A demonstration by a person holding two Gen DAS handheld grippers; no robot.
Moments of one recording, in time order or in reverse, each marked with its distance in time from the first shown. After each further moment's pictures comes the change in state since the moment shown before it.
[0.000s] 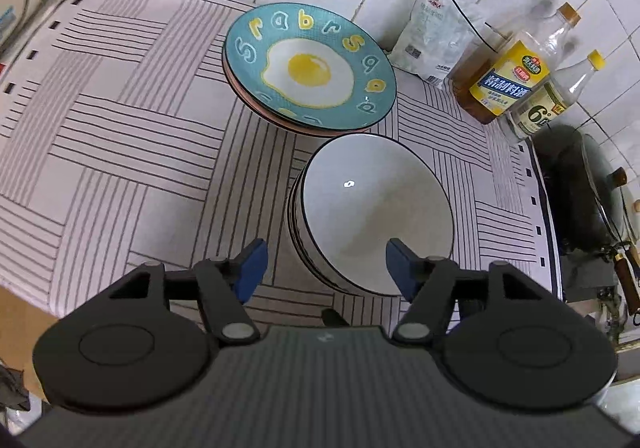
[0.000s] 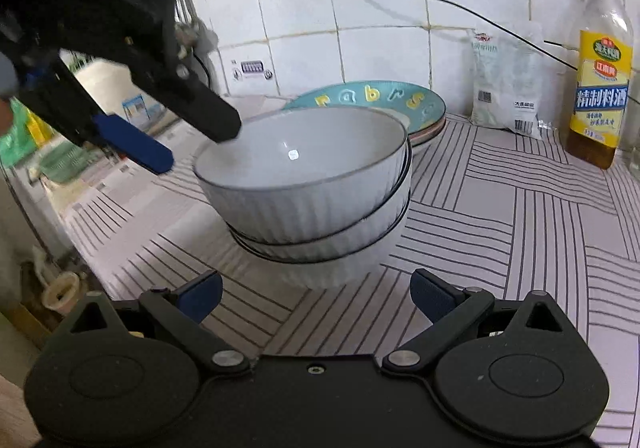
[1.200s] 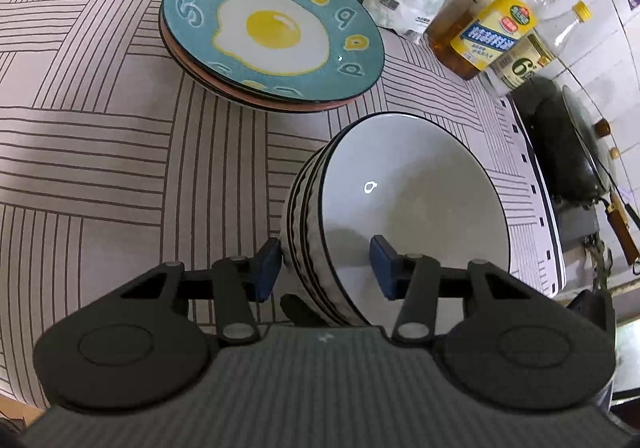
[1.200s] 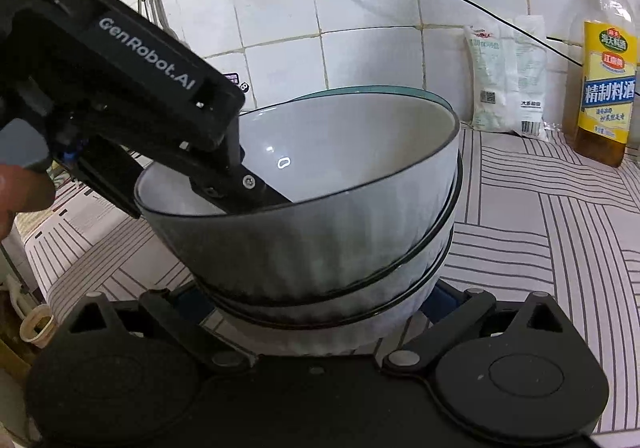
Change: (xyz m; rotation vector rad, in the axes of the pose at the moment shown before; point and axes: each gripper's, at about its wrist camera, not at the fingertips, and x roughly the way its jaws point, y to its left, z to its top) left arm 0.066 0.023 0.012 0.131 0.107 -0.155; right arm 0.045 0.009 0.002 0.076 -0.077 -0.051
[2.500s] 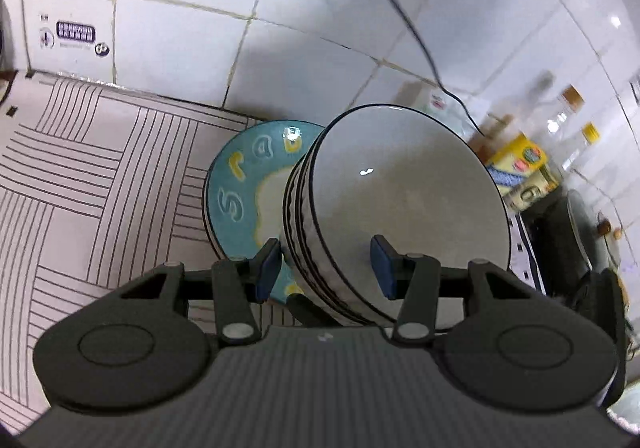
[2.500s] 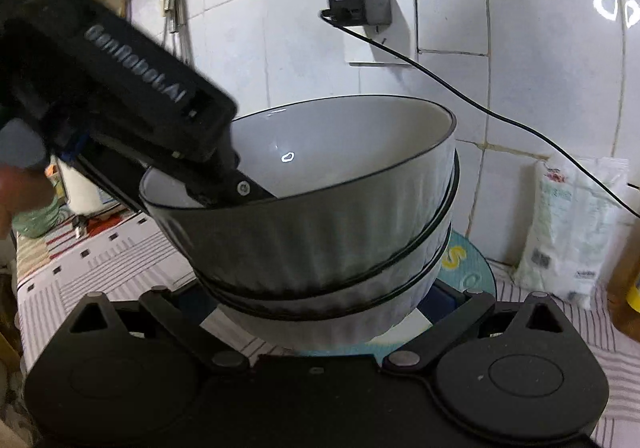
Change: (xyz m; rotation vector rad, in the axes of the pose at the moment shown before) left arm -0.039 0.023 0.101 -0.039 -0.232 0.032; right arm 0.061 -0.009 0.122 -0.167 -0.088 0.095
